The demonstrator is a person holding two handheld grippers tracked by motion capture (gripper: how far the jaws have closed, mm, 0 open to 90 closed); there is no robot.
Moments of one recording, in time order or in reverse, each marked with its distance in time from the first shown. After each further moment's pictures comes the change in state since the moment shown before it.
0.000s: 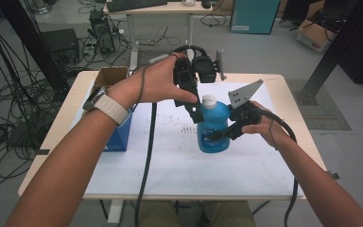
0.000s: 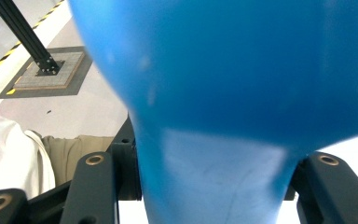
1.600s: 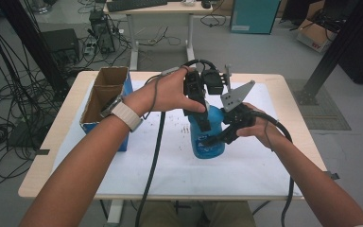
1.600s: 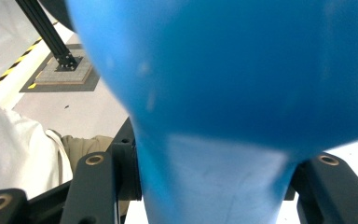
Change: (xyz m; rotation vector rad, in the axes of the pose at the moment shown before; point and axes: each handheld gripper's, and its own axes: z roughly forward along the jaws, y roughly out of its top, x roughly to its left) left arm 0.000 0.012 0.036 -0.003 -0.070 0.036; right arm 0.011 0.014 0.015 0.022 0.070 -0.013
